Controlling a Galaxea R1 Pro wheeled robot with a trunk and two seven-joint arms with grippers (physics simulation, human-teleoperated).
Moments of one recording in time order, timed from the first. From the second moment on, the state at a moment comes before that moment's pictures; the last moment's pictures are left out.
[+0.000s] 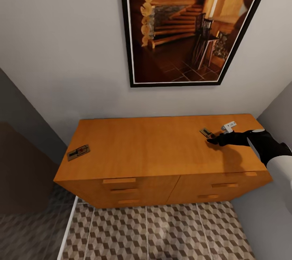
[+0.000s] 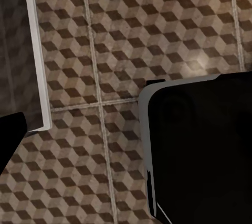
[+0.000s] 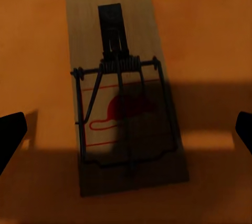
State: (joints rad) left arm -0.12 0.11 -0.12 0.07 0.07 -0.81 -0.02; right arm -1.17 -0.41 0.07 -0.42 0.21 0.29 0.78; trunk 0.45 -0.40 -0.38
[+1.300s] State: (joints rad) left arm -0.12 0.11 -0.12 0.07 0.07 -0.81 -0.02; right arm -1.17 -0.41 0.07 -0.41 0.21 0.29 0.79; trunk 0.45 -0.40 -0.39
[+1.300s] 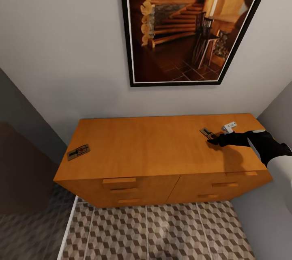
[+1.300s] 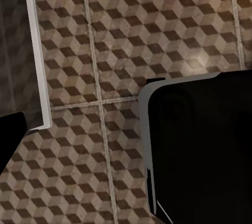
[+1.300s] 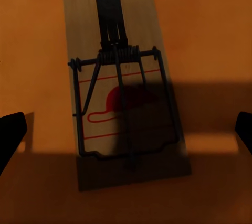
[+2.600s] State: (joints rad) left arm -0.12 0.11 -0.12 0.07 0.07 -0.81 -0.02; right arm -1.17 -0.41 0.06 -0.41 0.20 0.29 0.78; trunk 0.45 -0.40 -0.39
